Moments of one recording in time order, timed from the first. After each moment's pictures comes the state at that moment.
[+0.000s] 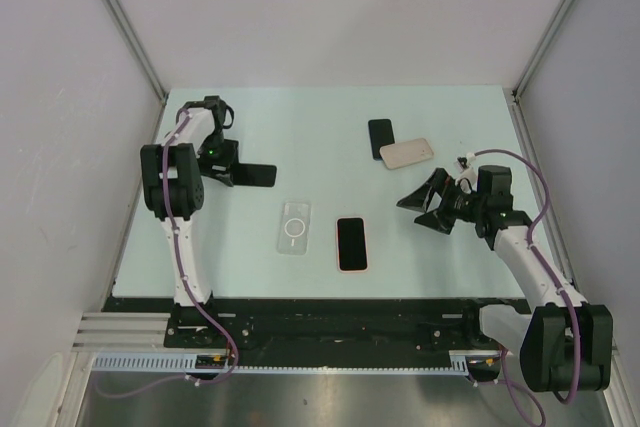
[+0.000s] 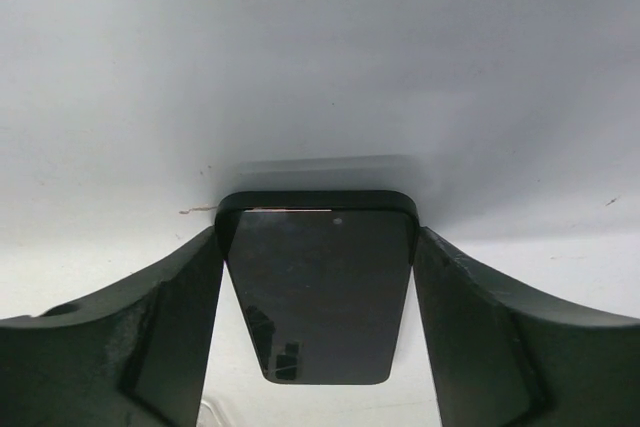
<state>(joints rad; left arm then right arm) 0.01 2.27 1.85 -1.11 -0.16 -1.48 0.03 1.06 0.61 -0.27 -0.77 0.69</state>
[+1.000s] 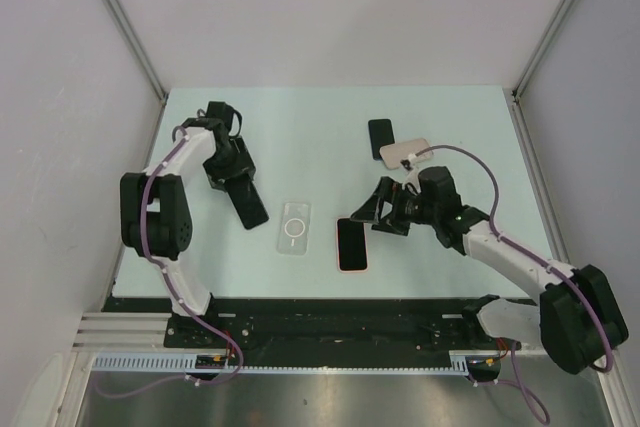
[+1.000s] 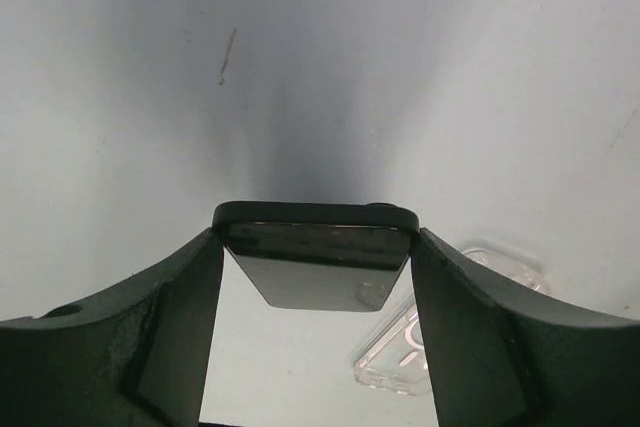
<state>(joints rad) -0.08 1.84 1.44 -0.88 -0.08 -0.55 0.48 1.15 0.63 -0.06 -0.54 0.85</state>
